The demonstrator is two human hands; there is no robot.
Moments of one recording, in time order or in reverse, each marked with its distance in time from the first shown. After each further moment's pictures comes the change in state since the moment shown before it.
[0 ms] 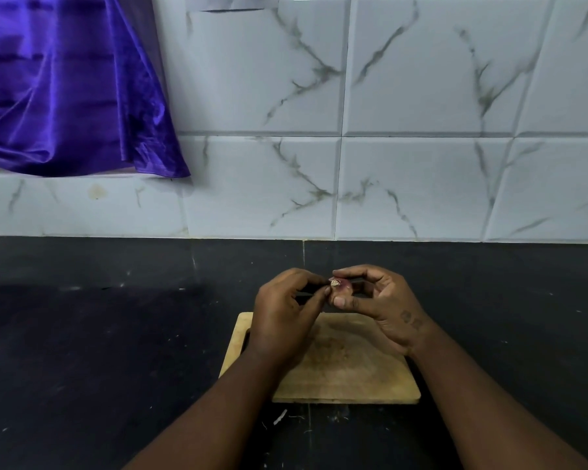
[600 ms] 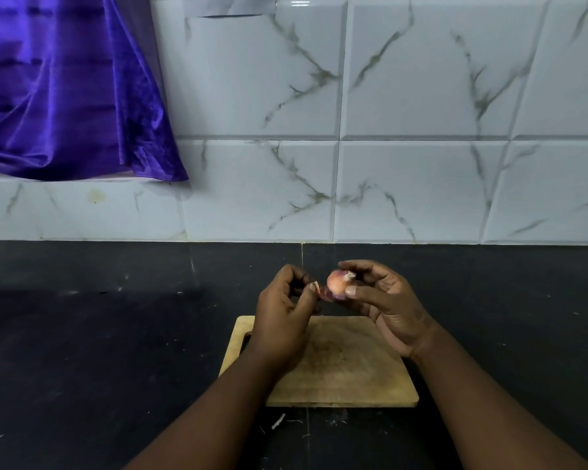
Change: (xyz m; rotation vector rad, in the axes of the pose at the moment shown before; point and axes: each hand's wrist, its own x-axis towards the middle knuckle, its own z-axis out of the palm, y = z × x) left_hand -0.001 0.001 0.004 -0.371 -0.063 -0.390; right_hand 0.002 -0.002 -0.001 0.333 0.004 0.077
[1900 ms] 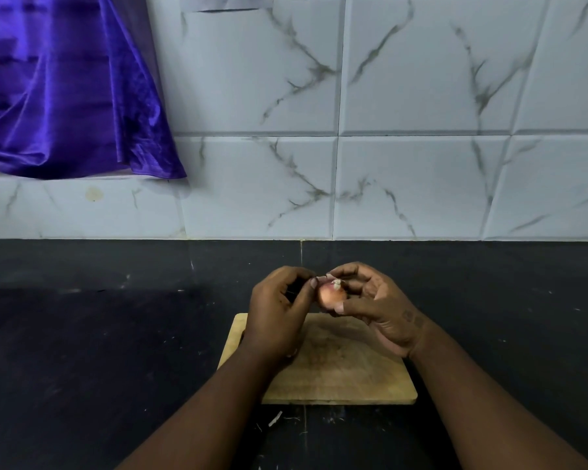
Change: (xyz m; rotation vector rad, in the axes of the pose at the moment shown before) left_hand 0.006 -0.008 -0.004 0.217 0.053 0.200; right_hand -0.001 0.005 0.001 -0.157 -0.127 0.057
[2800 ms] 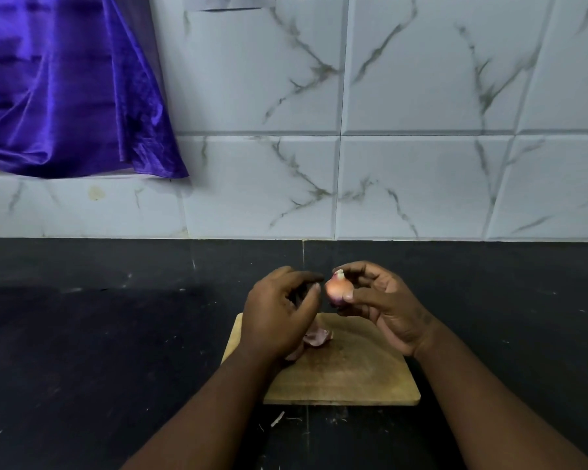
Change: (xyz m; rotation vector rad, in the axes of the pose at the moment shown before) left_hand 0.001 0.005 -0.009 0.308 -0.004 0.133; right_hand 0.000 -0.006 -0.002 0.130 0.051 0.033
